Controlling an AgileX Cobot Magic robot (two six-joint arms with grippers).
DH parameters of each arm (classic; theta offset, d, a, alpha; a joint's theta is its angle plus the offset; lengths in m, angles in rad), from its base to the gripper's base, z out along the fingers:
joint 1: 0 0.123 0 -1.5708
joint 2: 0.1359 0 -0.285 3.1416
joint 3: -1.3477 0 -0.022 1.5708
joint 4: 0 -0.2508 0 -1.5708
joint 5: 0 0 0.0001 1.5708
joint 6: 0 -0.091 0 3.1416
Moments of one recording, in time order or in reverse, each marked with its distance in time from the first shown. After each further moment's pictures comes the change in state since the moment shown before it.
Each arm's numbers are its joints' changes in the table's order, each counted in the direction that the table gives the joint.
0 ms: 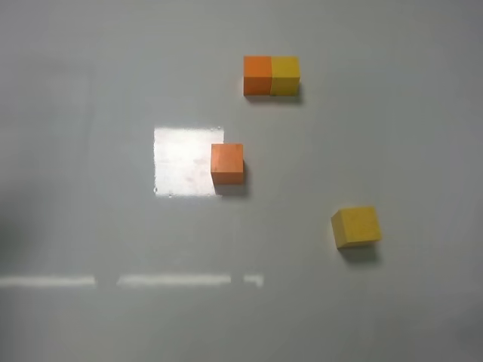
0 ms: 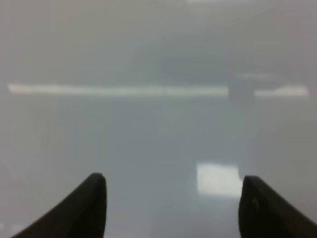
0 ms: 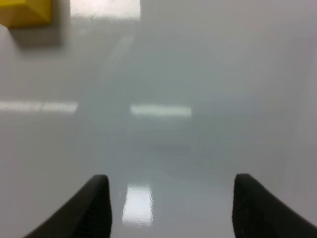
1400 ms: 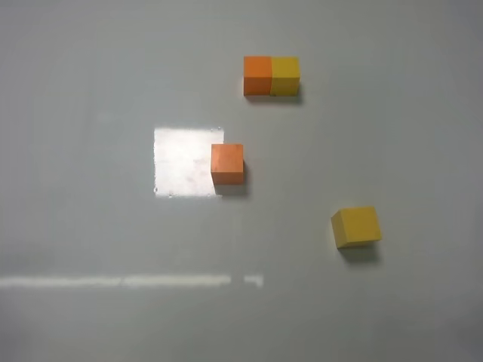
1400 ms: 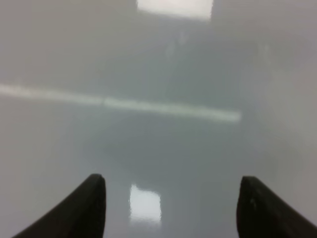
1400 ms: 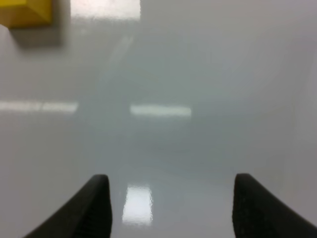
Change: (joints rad) left arm -0.082 -1.077 -0.985 0.098 0.047 0.181; right arm 0.000 0.000 0.000 0.000 0.000 0.000
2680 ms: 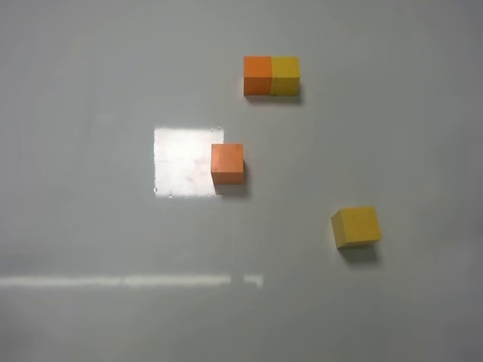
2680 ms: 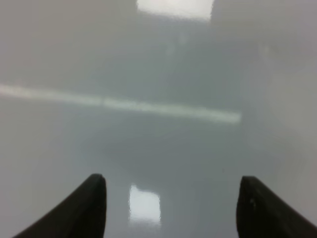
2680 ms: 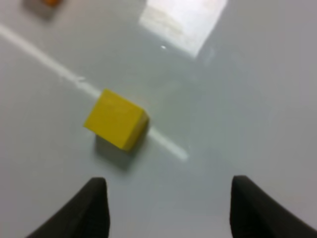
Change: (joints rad) left arm 0.000 0.000 -0.001 0.000 0.003 0.003; right arm 0.161 0.599 0.424 -0.186 0.102 0.669
